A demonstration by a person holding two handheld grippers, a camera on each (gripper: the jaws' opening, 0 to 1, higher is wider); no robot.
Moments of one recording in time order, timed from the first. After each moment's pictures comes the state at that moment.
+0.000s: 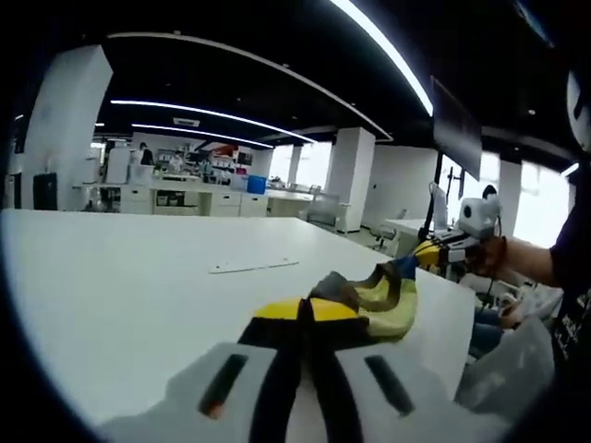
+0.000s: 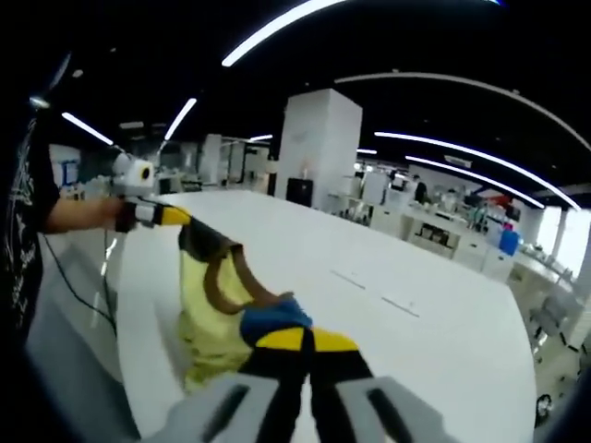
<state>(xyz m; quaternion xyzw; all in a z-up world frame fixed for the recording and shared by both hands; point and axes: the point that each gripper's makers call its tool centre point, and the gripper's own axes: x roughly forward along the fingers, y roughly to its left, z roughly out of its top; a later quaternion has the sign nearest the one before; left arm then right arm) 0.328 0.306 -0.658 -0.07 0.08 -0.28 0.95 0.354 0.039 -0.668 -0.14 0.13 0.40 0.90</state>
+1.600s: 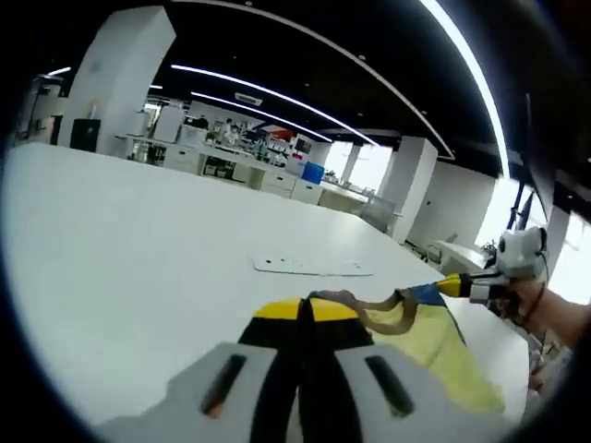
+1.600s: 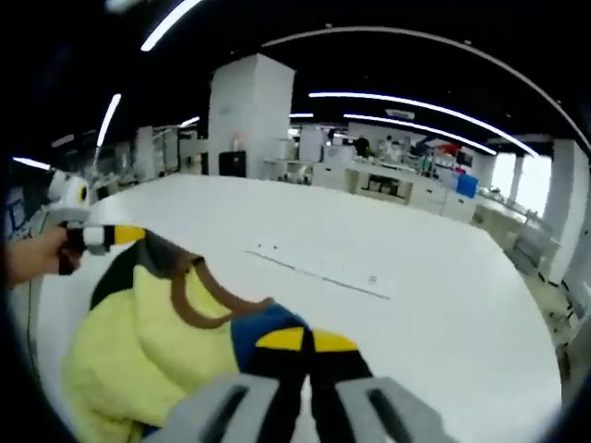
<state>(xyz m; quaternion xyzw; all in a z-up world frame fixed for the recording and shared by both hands) 0.519 0.318 -0.751 -0.16 0.14 -0.15 0.97 0.560 0.051 -0.765 -0.07 0.23 0.26 0.94</state>
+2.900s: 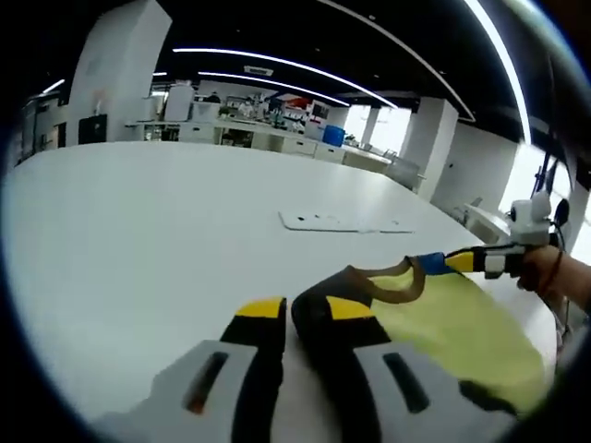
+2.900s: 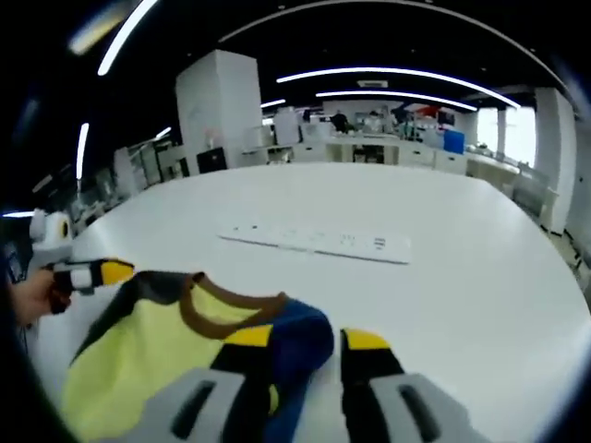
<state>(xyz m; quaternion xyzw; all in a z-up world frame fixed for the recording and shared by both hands) 0.538 0.327 -0.801 -0.10 0.21 -0.11 0.97 0.584 0.072 -0.811 -0.02 0.28 0.24 0.93</state>
